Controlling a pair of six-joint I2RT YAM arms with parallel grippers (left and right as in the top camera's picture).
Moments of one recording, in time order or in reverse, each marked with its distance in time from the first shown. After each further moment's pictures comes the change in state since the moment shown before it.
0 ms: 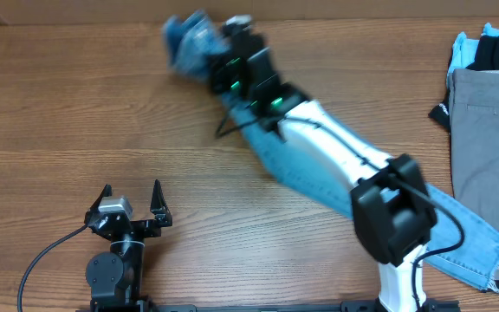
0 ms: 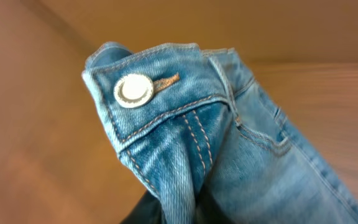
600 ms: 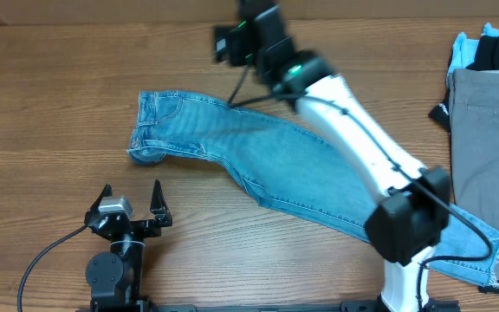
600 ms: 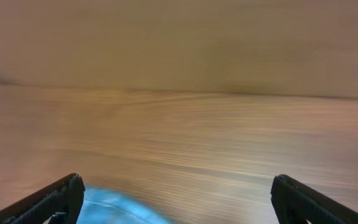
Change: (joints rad) left arm 0.000 0.000 0.000 0.000 0.000 0.000; right arm -0.130 -0.040 0.332 -0.535 0.255 -0.085
